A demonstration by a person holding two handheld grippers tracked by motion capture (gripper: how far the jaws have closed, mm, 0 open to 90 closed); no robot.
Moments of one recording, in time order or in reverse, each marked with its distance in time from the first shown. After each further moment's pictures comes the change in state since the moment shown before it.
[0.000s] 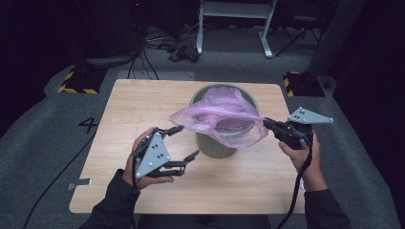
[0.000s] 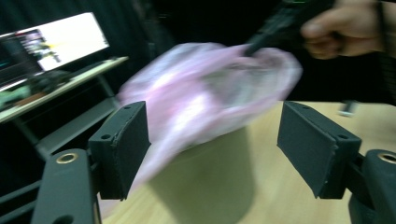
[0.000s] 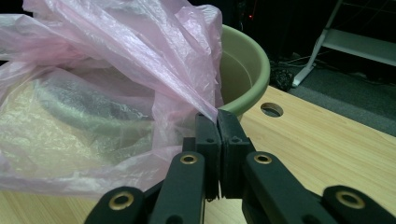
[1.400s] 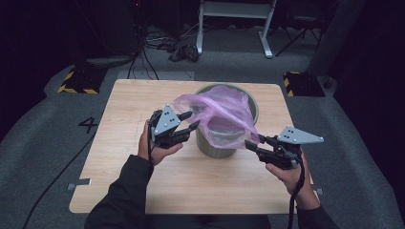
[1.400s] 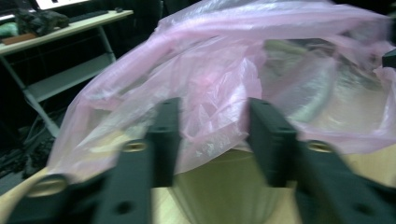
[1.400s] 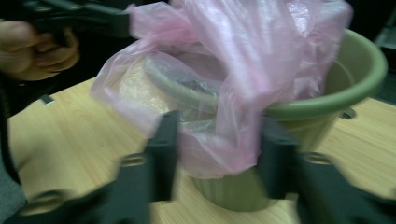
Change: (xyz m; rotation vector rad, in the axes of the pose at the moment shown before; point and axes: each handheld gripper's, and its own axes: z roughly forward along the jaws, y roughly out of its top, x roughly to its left) left arm 0.064 -0.026 0.056 0.136 0.107 -0.199; right arm 0.053 -0.019 -0.005 -0.048 0.166 0.032
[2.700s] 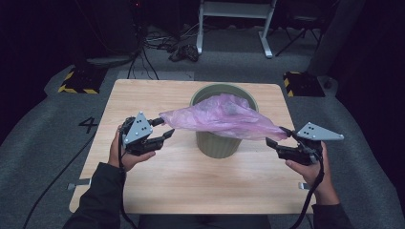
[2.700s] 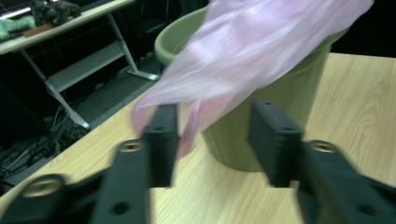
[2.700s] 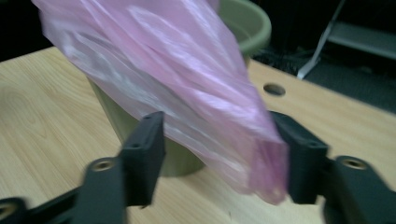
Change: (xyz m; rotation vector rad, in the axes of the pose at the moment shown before) left arm 0.020 -0.028 -0.058 0.034 -0.024 0.060; right arm -0.045 -0.011 -0.031 0.041 -0.147 -0.055
